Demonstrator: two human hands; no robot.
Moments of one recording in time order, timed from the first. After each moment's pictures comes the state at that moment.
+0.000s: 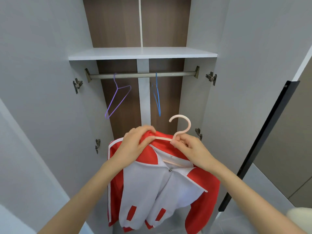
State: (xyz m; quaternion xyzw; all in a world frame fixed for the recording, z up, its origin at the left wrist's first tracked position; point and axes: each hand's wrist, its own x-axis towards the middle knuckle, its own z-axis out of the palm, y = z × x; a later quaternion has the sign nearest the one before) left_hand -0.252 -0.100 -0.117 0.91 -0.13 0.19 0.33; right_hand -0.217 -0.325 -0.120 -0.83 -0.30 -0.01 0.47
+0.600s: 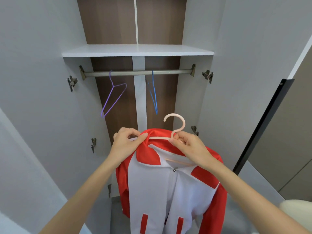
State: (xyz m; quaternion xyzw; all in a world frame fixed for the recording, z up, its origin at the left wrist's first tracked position) left_hand -0.247 -0.085 -0.128 0.87 0.07 0.18 0.46; right_hand -0.215 -0.318 -0.127 -0.87 -0.24 -0.04 0.43
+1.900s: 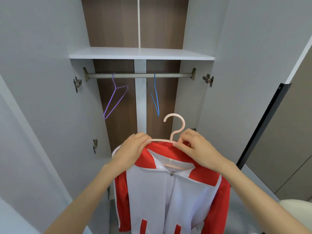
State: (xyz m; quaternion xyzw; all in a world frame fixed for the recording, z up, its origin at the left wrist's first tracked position) left_hand -0.268 -0.071 -0.130 0.94 -0.17 0.15 0.26; right_hand -0.238 -0.318 -0.107 -0.90 -0.30 -0.08 0.29
